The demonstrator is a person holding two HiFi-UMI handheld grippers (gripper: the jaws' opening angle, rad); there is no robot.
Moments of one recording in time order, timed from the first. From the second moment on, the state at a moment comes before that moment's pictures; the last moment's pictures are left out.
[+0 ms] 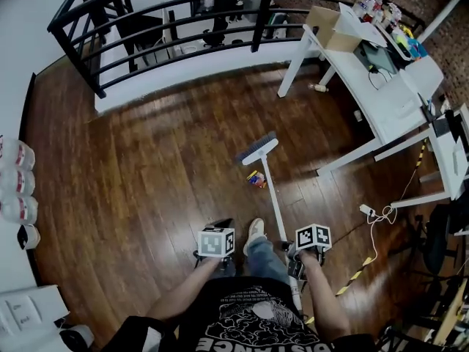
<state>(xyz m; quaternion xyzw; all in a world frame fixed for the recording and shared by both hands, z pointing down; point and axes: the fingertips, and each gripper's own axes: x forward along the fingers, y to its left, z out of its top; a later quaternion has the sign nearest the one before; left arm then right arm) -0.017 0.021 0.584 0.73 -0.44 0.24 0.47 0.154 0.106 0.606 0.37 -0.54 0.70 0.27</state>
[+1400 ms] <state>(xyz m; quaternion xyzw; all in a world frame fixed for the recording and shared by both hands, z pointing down) 0.112 0.223 0.495 0.75 -0.50 0.19 0.38 0.272 0.313 0.579 0.36 -0.65 0.62 0.25</state>
